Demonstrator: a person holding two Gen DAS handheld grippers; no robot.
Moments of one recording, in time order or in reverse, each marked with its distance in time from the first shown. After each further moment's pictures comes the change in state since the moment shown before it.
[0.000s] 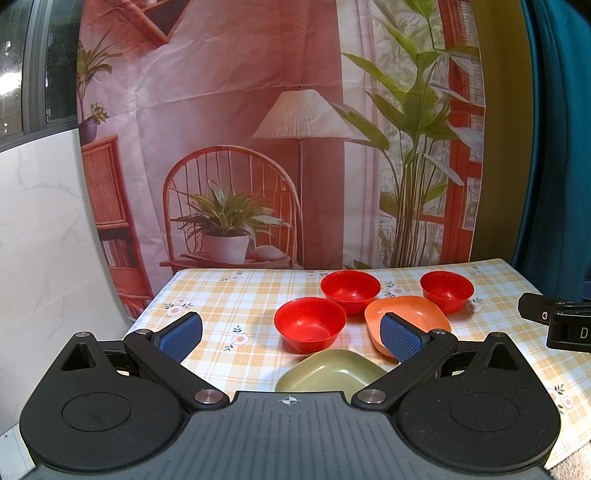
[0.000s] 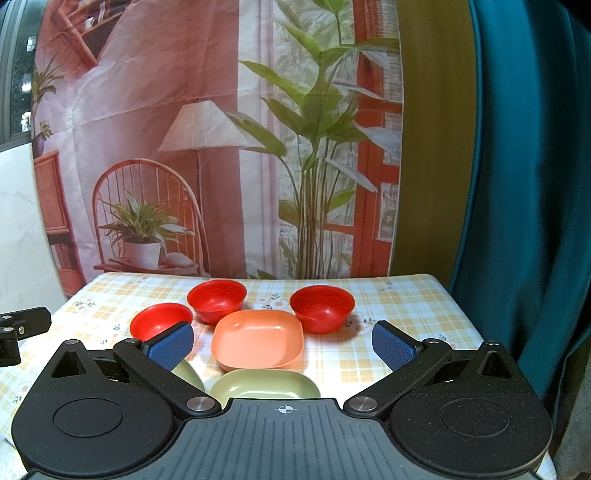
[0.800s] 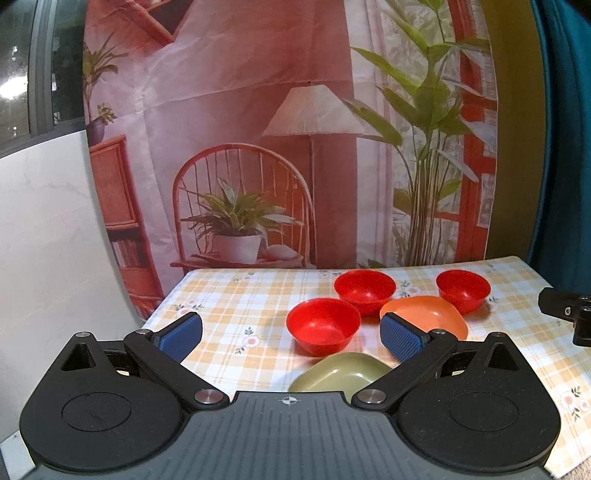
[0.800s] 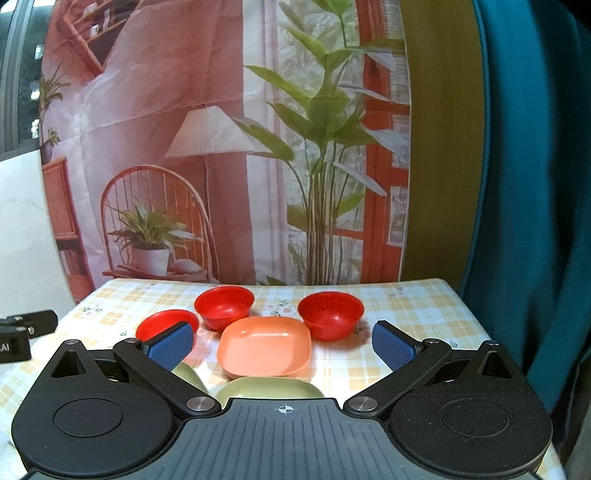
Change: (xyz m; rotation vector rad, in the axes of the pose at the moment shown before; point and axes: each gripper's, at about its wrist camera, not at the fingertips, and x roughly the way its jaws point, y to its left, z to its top) left arm 0.017 0.001 0.001 0.008 0.002 0.045; right arm 0.013 -0.010 0.000 -0.004 -0.030 0.036
